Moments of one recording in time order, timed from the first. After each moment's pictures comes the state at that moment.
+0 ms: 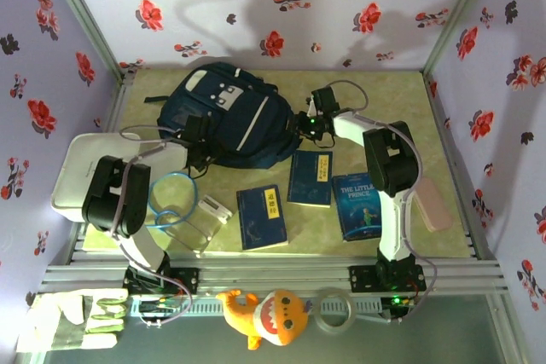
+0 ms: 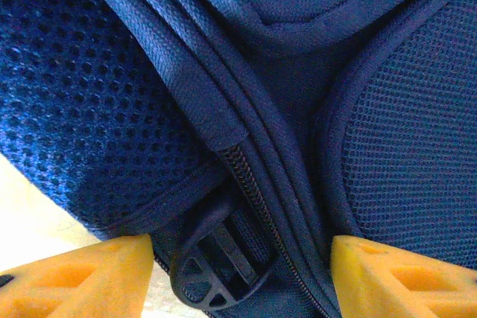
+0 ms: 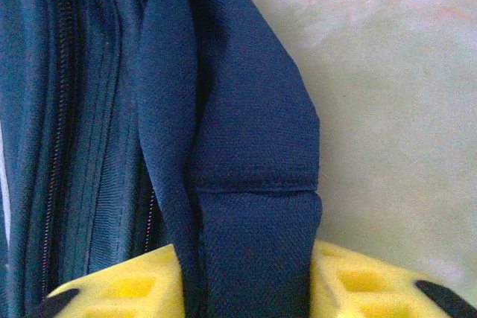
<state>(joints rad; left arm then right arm) -0.33 1.70 0.95 -0.25 0.00 -0.91 0.37 2.13 1.45 -0.24 -0.42 0.62</state>
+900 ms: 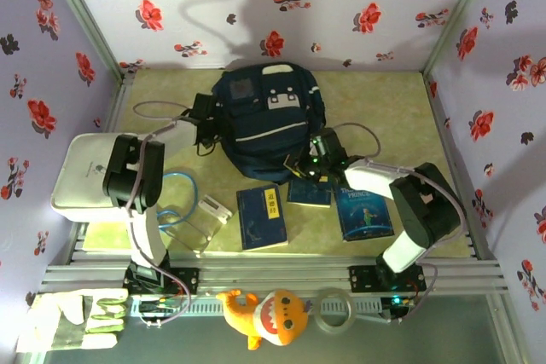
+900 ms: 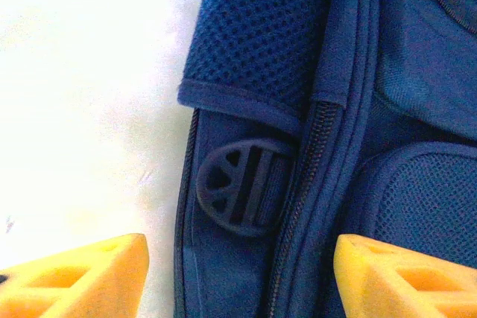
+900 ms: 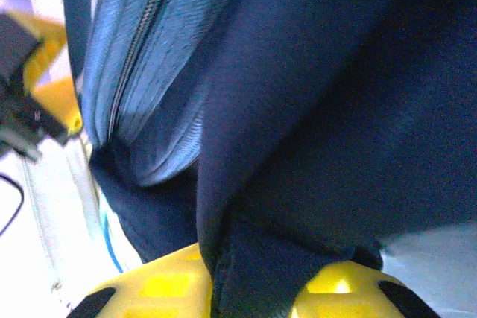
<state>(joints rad) -0.32 1.95 1.29 -0.27 0.04 -0.76 0.58 1.63 0.78 0.11 -0.39 1.10</state>
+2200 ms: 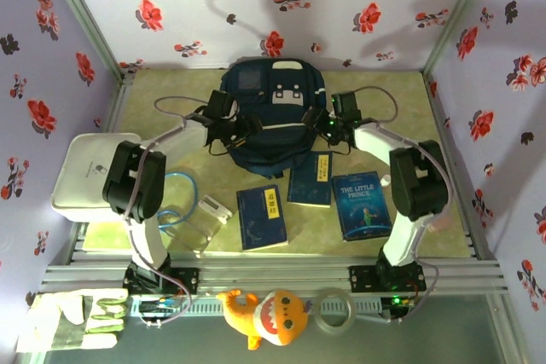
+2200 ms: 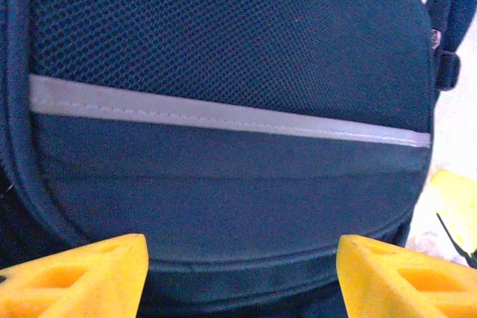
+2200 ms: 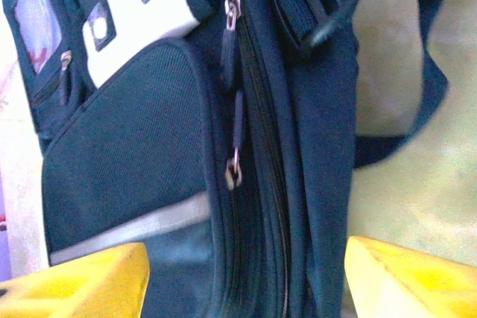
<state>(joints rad) -0.45 1.88 1.31 -0.33 0.30 -0.81 0.31 1.86 1.19 -0.14 -0.27 0.83</state>
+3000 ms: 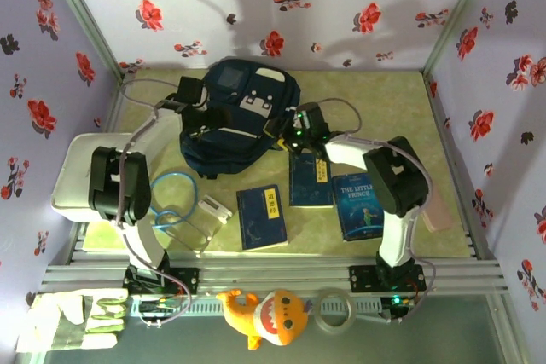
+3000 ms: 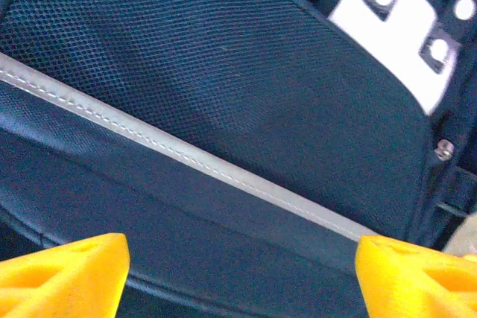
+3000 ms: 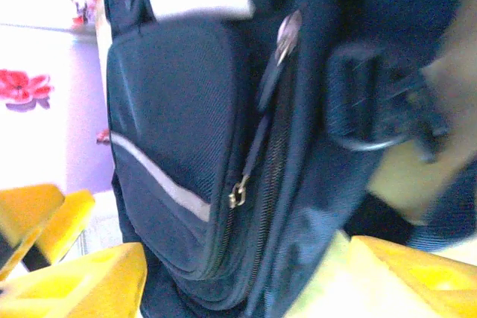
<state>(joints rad) -0.28 1.78 1.39 -0.58 0.13 -0.45 0.51 1.88 1.12 0.14 -0.37 1.06</state>
